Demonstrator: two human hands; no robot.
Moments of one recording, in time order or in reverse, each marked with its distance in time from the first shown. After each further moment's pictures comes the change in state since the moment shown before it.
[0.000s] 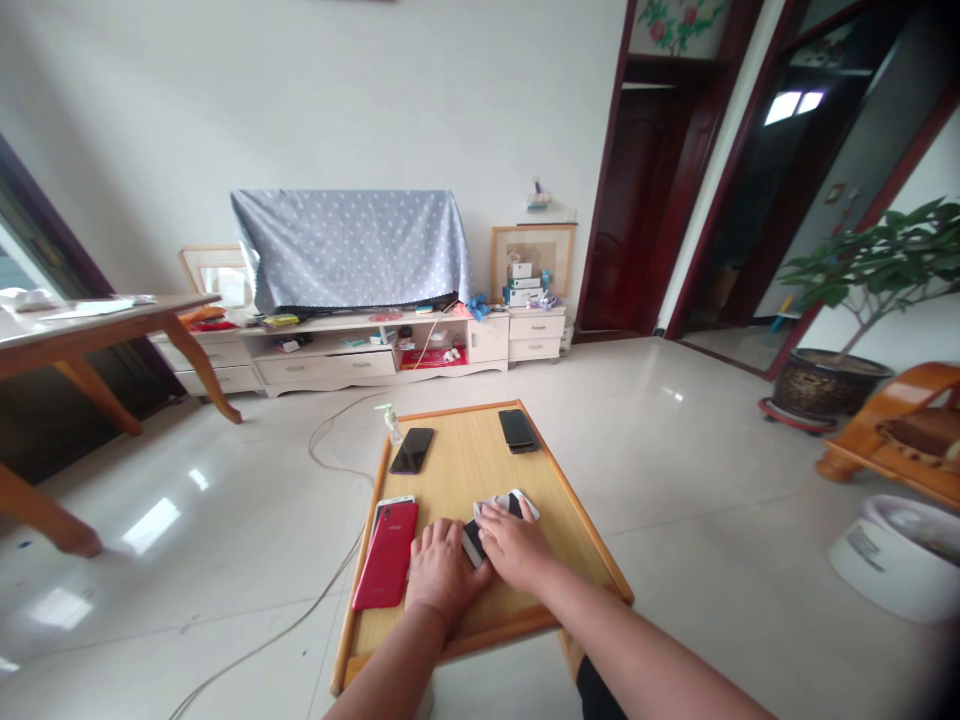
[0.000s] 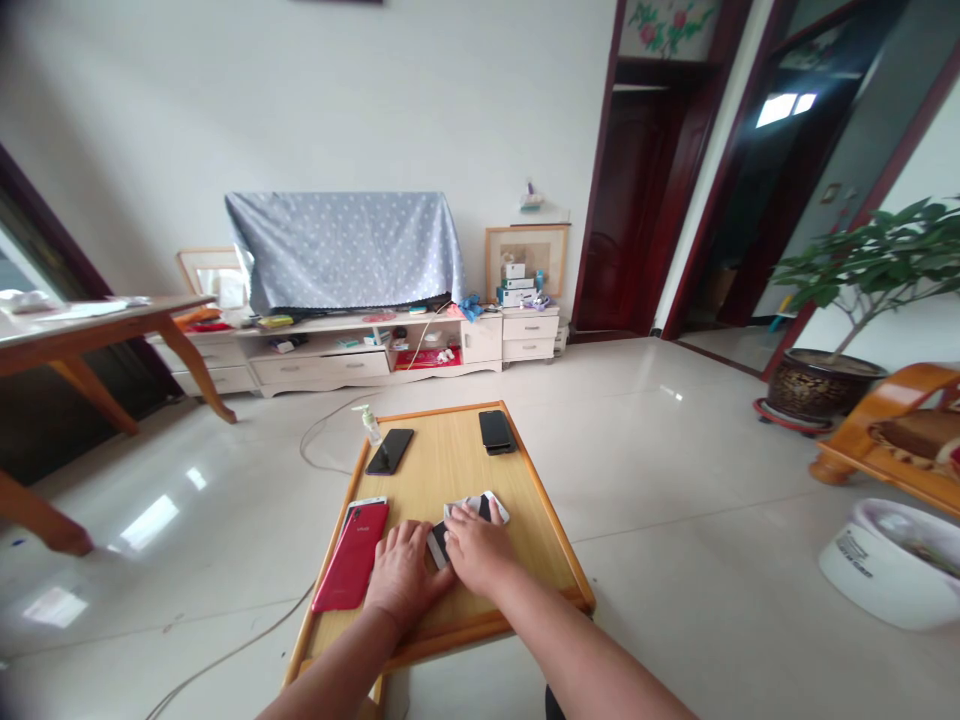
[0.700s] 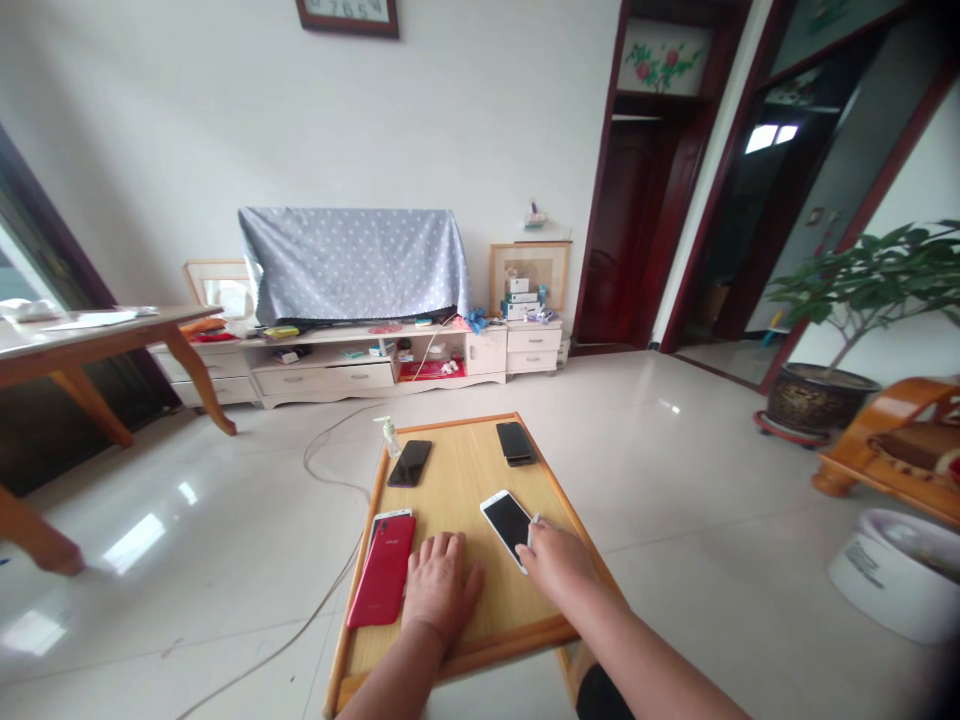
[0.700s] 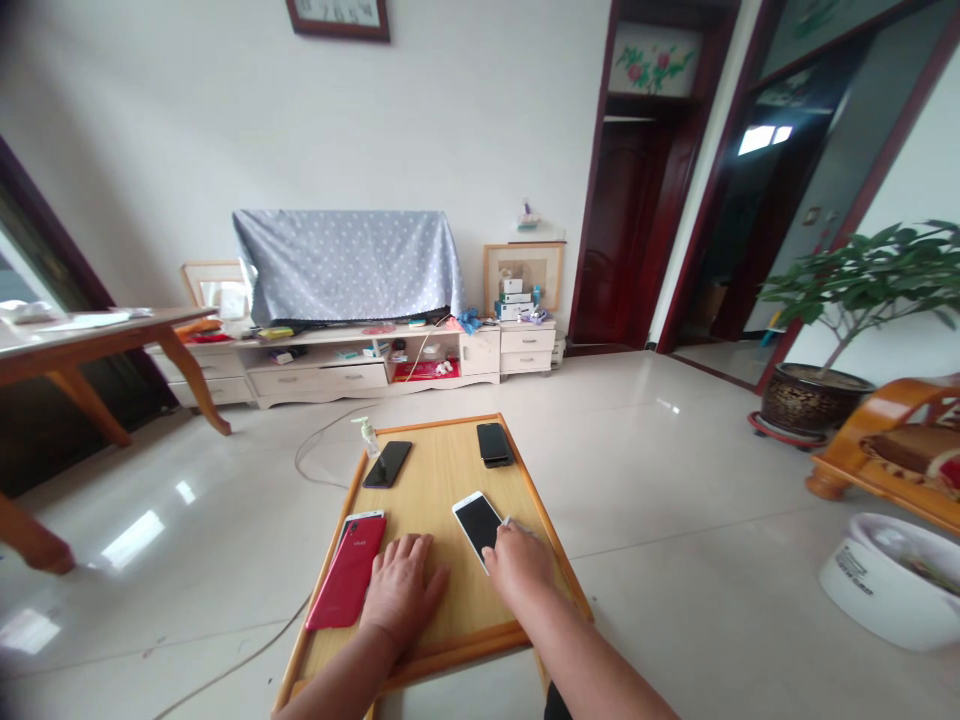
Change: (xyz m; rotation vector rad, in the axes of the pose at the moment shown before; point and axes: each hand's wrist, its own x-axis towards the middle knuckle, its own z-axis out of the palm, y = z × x) left_hand -0.005 -0.003 0.001 0.042 0.047 0.050; right_hand -0.030 0.020 -0.042 -0.207 0.062 0.416
